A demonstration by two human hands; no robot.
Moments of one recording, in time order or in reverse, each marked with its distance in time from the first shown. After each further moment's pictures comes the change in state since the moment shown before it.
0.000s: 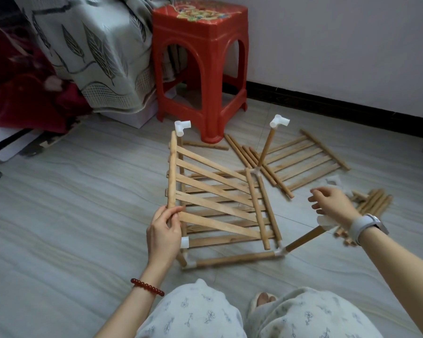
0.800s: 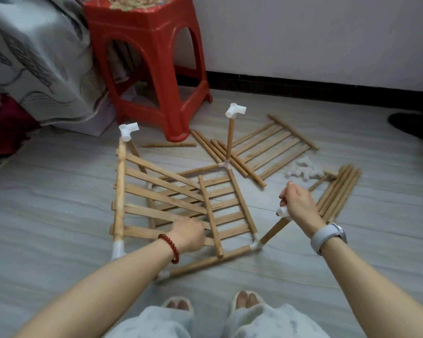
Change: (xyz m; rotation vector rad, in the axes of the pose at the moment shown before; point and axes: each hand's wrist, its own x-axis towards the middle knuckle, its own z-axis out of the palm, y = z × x) left_hand 0.031 0.009 0.125 1.198 -0.989 0.413; right_hand -0.013 0.021 0.021 0.342 0.190 0.001
